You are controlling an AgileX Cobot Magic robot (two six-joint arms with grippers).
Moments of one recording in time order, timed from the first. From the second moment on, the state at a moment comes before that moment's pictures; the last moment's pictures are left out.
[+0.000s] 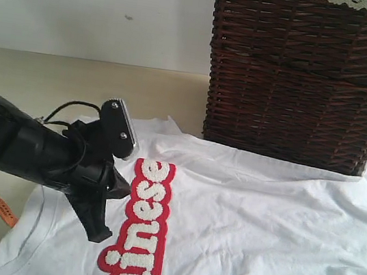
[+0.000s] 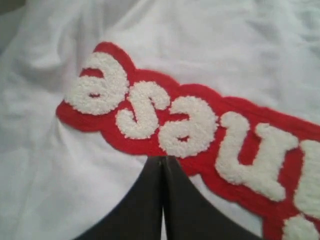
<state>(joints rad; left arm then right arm) -0.56 1.78 -0.76 -1.55 0.23 2.09 0.28 0.01 0.00 0.01 0.34 0.08</state>
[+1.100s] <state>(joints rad) -0.56 1.71 -0.60 -1.44 0.33 2.10 0.28 0.01 0.00 0.01 0.34 0.08</state>
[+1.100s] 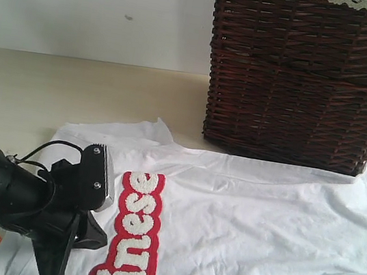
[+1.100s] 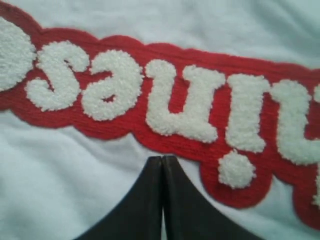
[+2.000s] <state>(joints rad) -0.56 1.81 -0.64 -1.45 0.35 2.09 0.28 0.01 0.00 0.01 0.34 0.08</state>
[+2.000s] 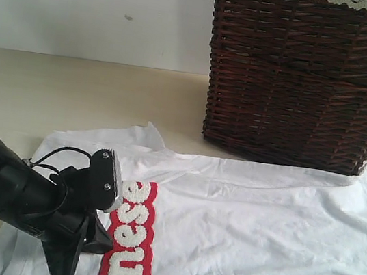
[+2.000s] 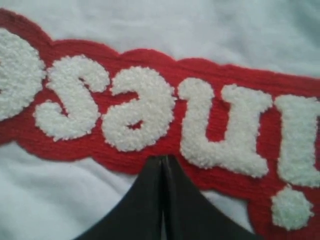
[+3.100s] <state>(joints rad) -0.29 2.12 -1.14 -1.63 0.36 2.09 0.28 0.01 0.00 0.01 0.34 0.08</state>
